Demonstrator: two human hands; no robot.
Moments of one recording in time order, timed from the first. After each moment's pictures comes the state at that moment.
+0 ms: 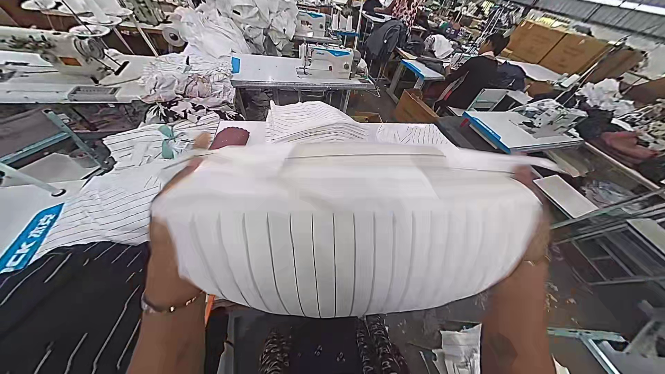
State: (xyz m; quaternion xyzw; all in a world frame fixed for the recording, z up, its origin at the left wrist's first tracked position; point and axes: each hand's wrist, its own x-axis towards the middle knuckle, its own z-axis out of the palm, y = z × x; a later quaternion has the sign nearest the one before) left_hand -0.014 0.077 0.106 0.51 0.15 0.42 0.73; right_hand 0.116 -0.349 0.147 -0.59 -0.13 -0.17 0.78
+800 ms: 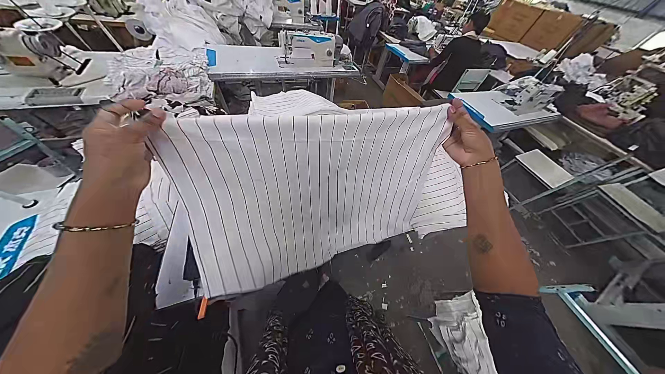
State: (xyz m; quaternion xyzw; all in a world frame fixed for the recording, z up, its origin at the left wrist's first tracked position) left_hand 0.062 0.189 0.123 0.68 0.19 0.34 0.62; right_hand 0.239 -0.340 0.163 -0.58 -0.07 -0.04 0.81
